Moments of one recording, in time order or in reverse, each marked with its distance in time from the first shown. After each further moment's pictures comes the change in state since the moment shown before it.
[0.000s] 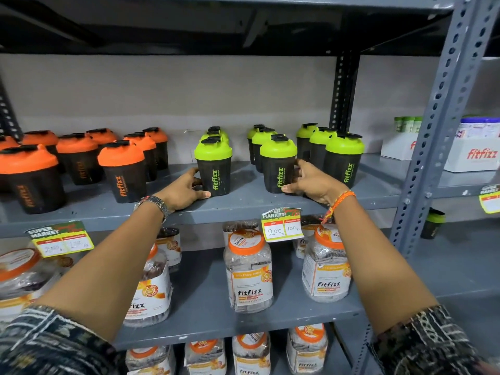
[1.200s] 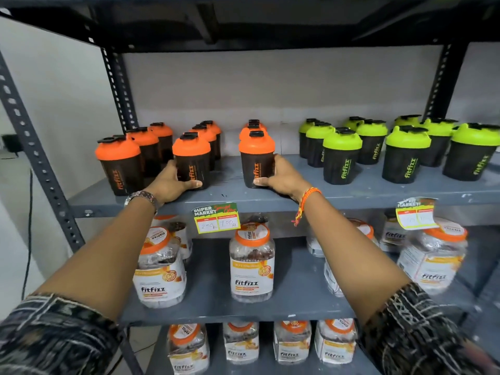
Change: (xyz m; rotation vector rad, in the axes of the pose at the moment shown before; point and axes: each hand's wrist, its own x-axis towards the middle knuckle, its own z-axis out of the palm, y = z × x) left_hand -0.085 -0.189 -0.271 0.023 0.292 -0.057; right_hand 0.019 -0.155 0.332 -0.077 0.003 -0.149
